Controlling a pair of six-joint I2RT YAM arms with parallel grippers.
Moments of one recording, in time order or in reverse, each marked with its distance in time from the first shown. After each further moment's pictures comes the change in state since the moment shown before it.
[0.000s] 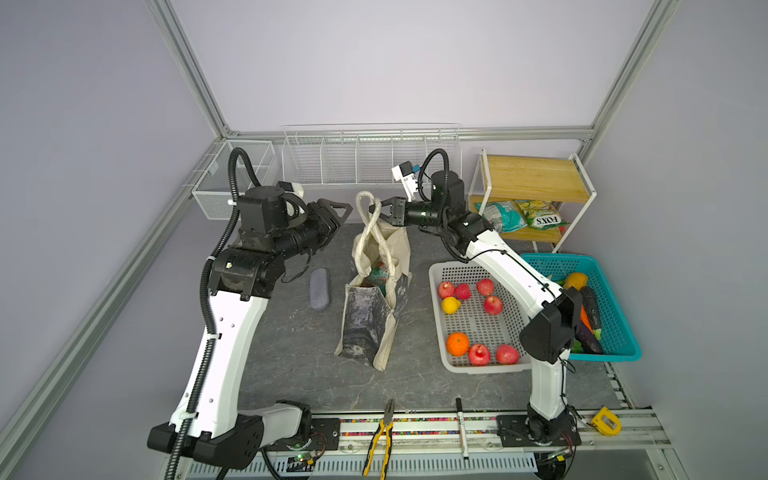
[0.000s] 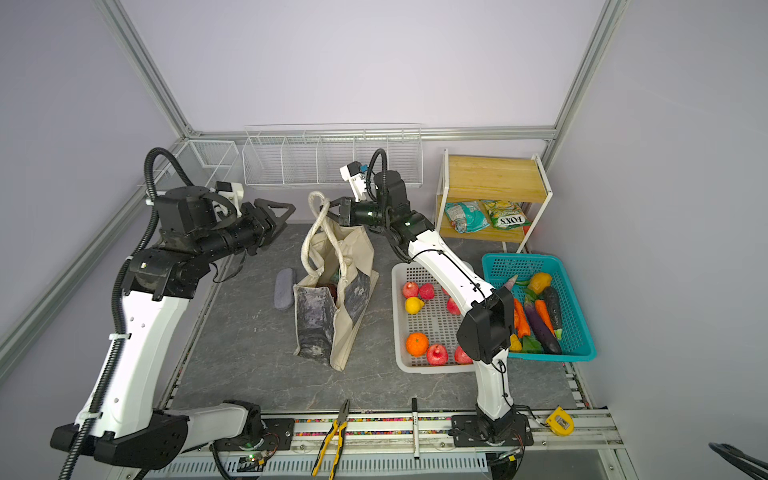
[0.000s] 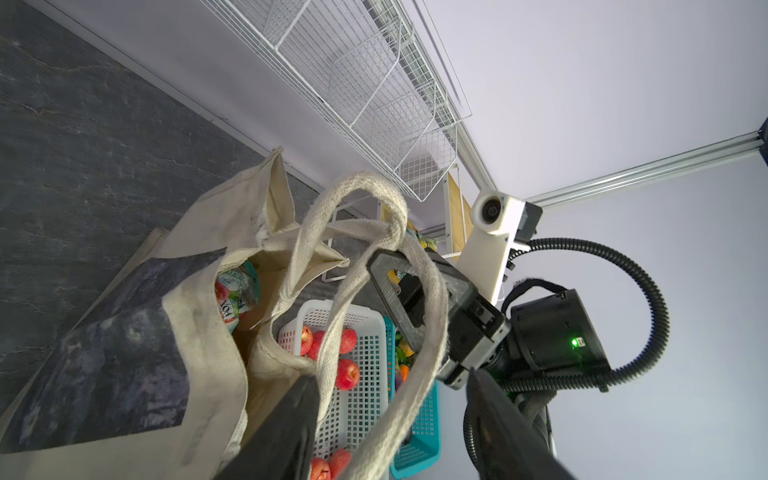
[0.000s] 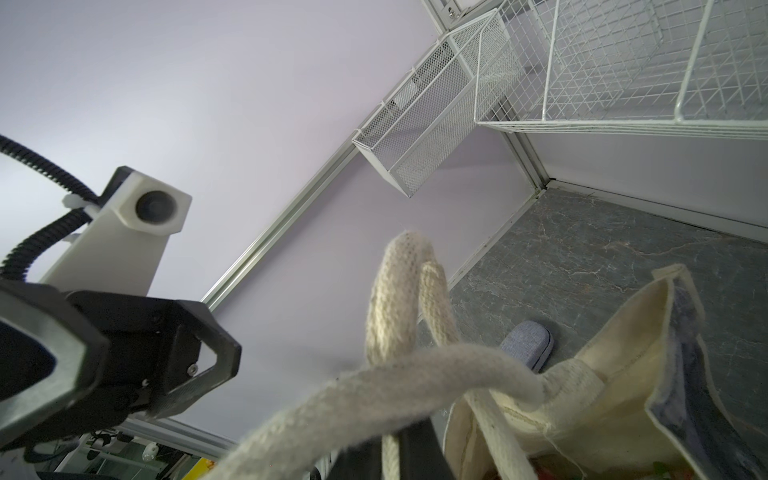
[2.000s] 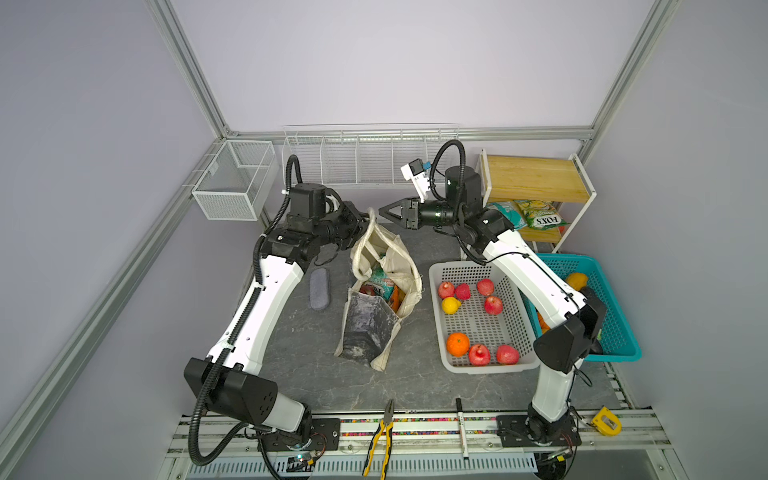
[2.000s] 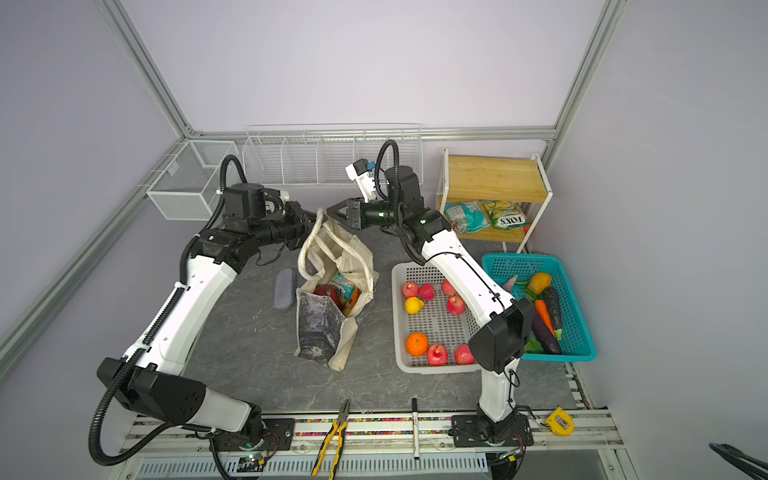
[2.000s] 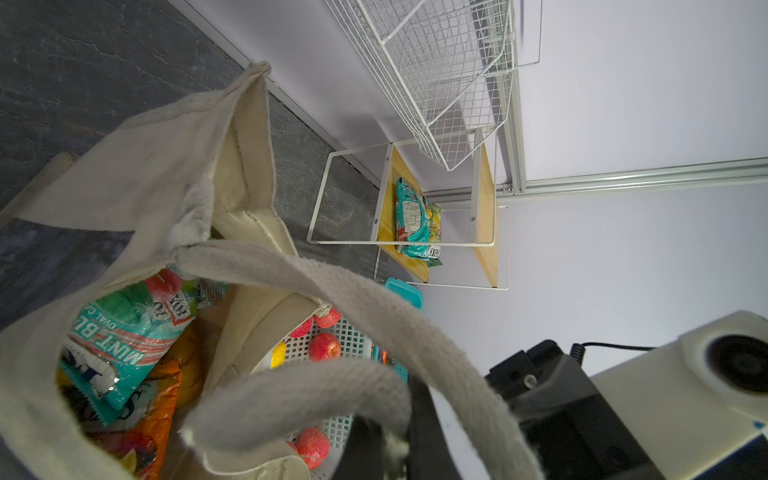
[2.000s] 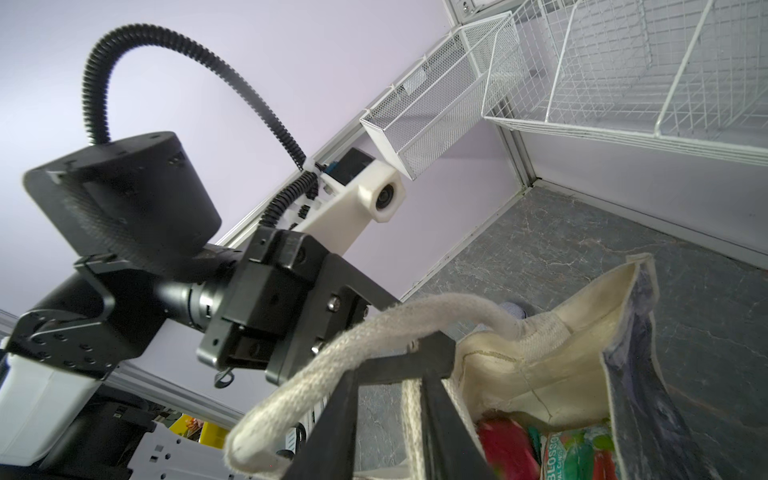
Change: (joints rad) left arm -0.062 0.190 -0.063 0.143 0.096 -0.108; right arm -0.018 -0.110 0.008 -0.177 -0.015 -0.159
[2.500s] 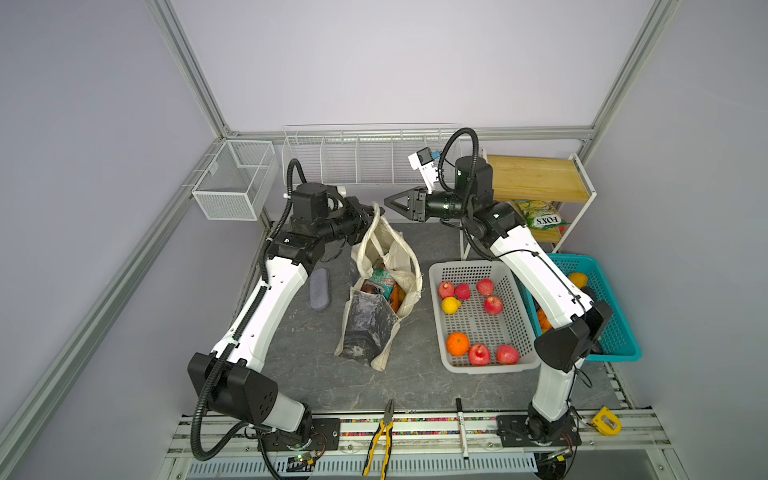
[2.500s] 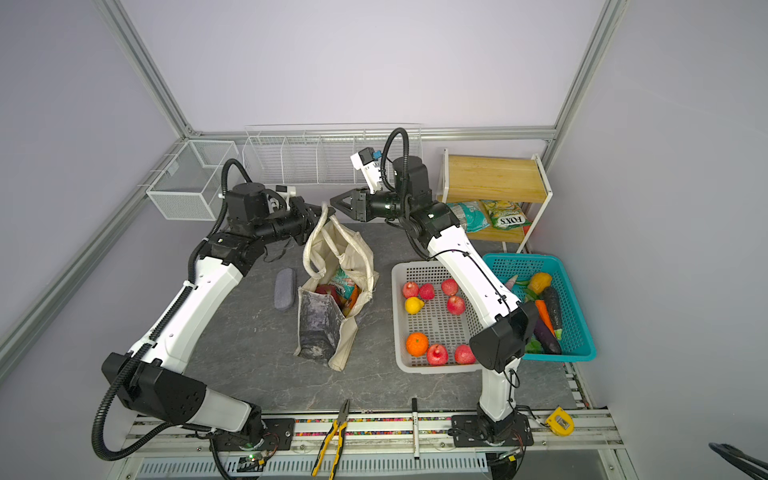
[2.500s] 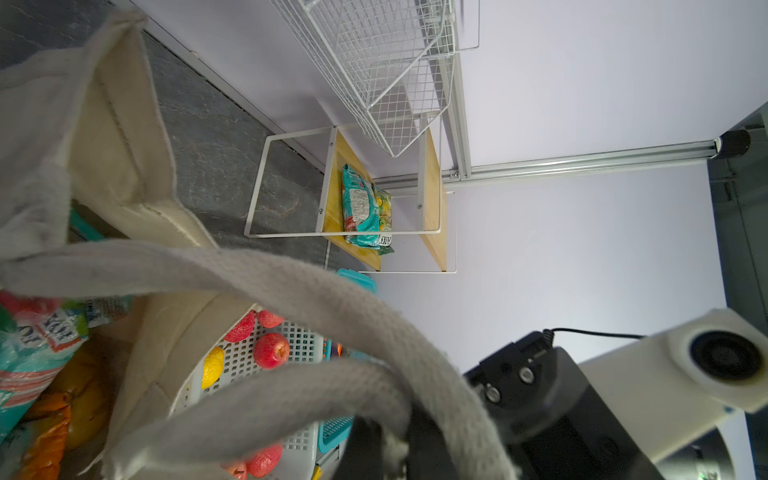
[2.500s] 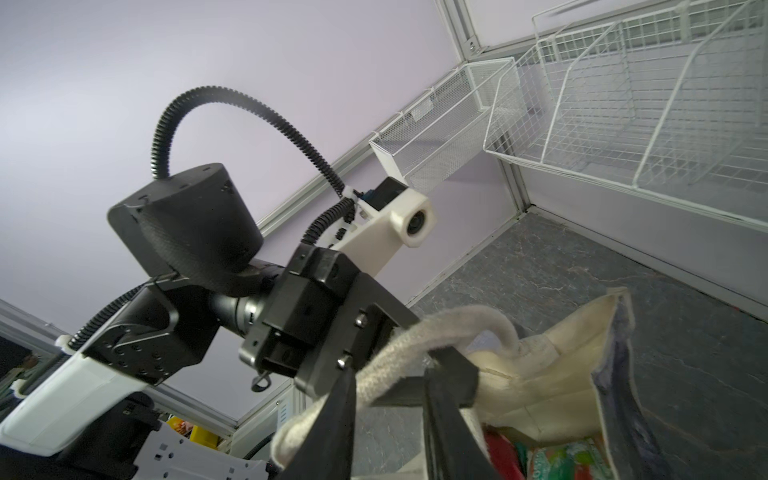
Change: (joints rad) left arm -0.008 0.004 -0.066 0.233 0.108 -0.130; right arm -0.049 -0.006 0.056 -0.061 -0.001 -0.053
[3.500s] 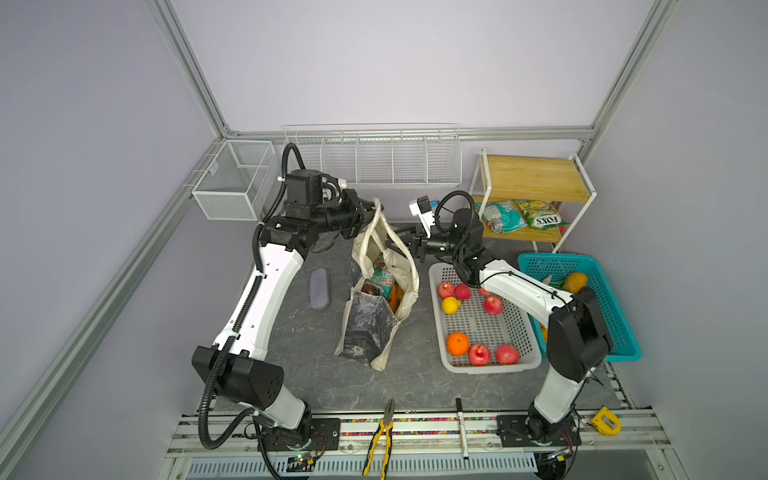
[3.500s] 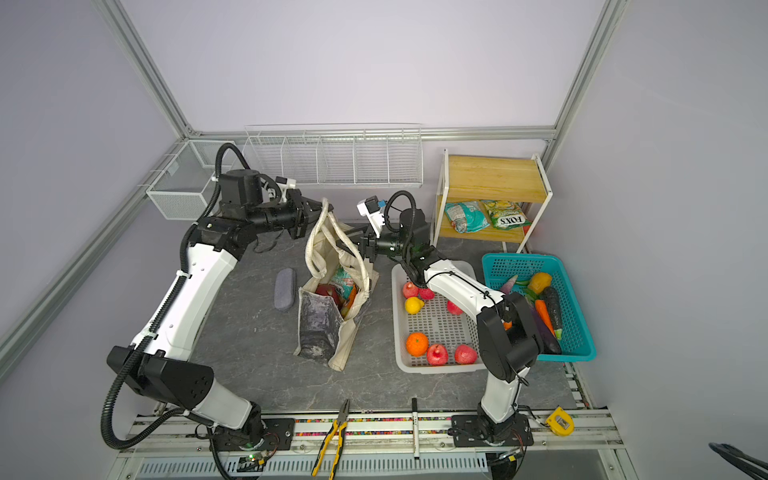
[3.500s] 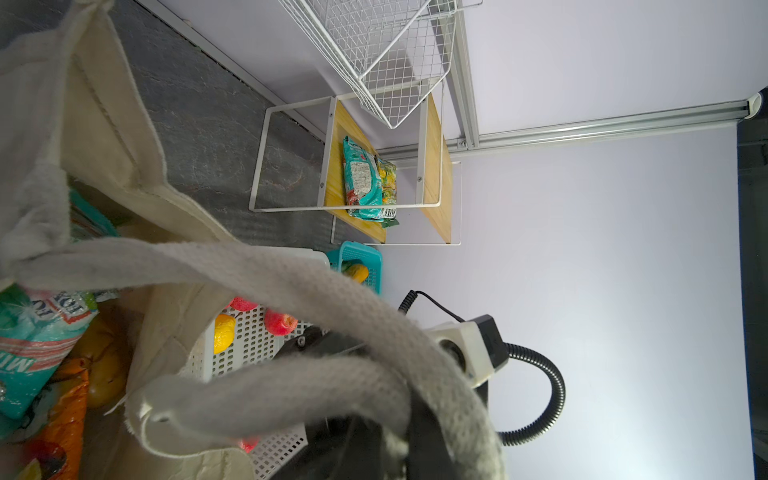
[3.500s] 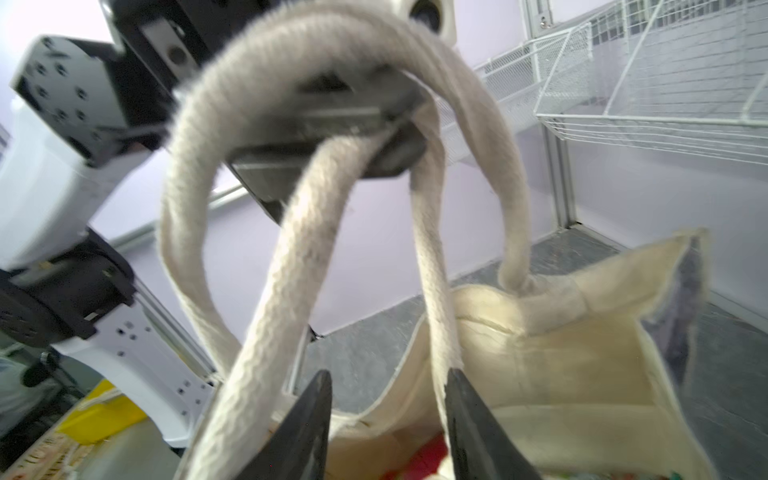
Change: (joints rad) left arm 0.036 0.084 0.214 -0.240 0.107 0.109; right arm 0.015 -0.079 -0.719 0.943 -0.208 0.060
